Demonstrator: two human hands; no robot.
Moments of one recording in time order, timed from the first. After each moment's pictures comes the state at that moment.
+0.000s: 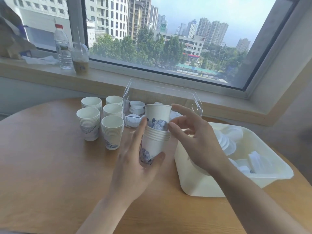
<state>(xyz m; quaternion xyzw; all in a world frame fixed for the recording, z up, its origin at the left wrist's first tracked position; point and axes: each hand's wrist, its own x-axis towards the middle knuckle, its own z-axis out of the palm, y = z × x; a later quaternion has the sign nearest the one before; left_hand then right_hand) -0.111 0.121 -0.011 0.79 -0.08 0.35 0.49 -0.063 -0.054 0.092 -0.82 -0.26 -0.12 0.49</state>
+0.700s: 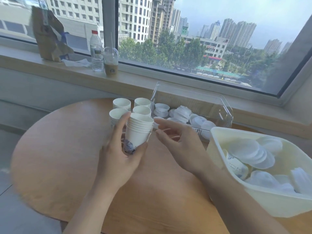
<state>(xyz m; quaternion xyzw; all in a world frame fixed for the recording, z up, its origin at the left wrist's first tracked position) -0.122 0.220 -0.008 0.79 0.04 0.40 0.46 -0.055 0.044 0.066 -0.81 -0.29 -0.03 0.50</state>
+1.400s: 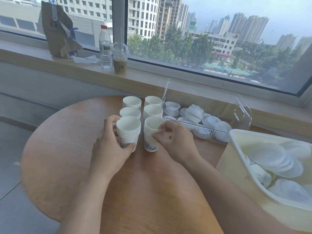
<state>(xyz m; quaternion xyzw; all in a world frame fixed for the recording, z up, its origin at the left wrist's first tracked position) -0.099 0.285 -0.027 0.83 0.16 0.33 0.42 -0.002 0.097 0.019 -0.89 -0.26 -0.07 0.36</state>
